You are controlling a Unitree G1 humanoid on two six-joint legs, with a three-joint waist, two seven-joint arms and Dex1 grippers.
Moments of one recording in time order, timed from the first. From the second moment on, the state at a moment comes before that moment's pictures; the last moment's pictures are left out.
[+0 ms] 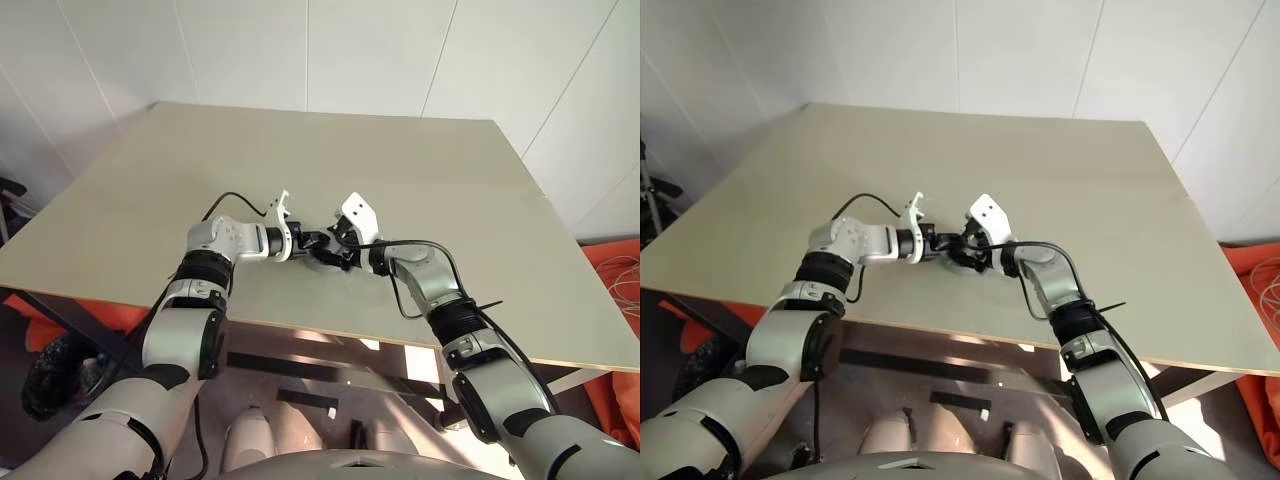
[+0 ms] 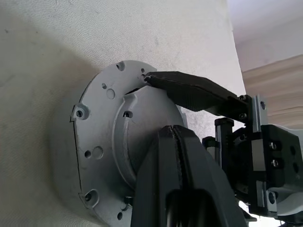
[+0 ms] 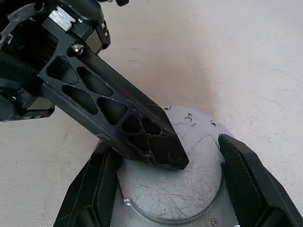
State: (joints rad) left arm -0.93 0.12 0.21 0.82 -0.54 1.10 -0.51; right arm -0.63 -0.23 0.22 0.53 0.04 0.22 0.76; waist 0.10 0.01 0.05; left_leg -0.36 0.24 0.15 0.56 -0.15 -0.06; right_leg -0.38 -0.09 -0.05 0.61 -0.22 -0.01
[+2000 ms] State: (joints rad) left arm -0.93 0.13 0.27 0.80 -0.55 1.17 -0.50; right arm -0.68 -0.33 -0.15 0.23 0.48 1.35 0.72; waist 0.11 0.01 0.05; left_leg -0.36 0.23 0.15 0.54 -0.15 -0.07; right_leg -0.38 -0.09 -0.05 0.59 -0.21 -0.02
